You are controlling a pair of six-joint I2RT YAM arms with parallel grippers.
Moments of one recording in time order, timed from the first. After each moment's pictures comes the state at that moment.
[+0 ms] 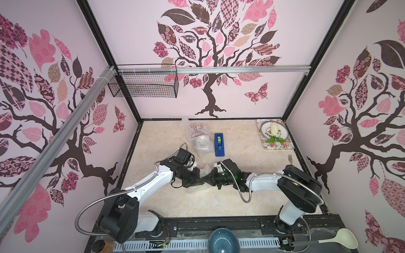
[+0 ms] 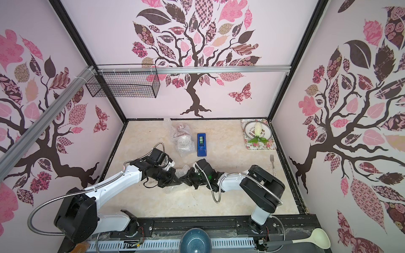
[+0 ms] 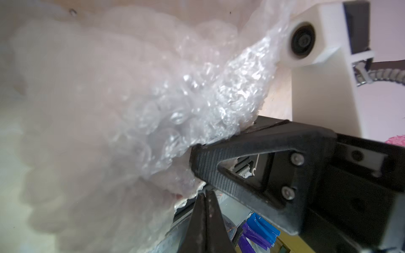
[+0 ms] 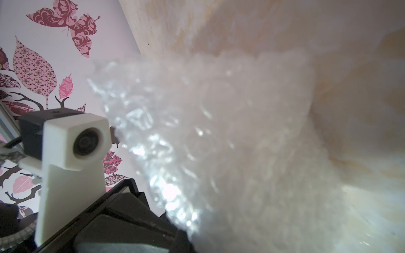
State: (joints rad) left arm -0.51 1.33 0.83 -0.68 0.63 -0.73; right arm 0.89 1.68 0.69 0.49 -0.42 1.61
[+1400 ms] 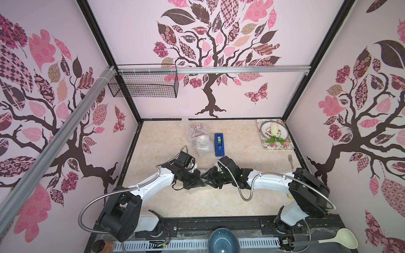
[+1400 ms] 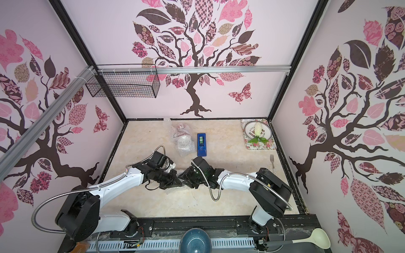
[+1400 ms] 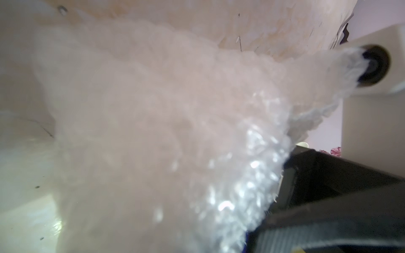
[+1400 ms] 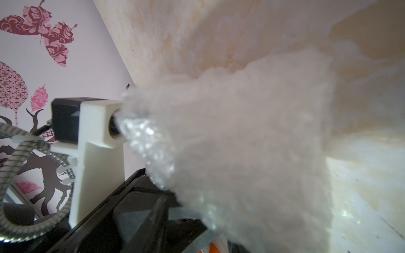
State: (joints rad) left arm -0.52 1.36 0.75 -0.56 0.60 -0.76; right arm 0.91 1.59 0.83 0.11 -0.34 1.58
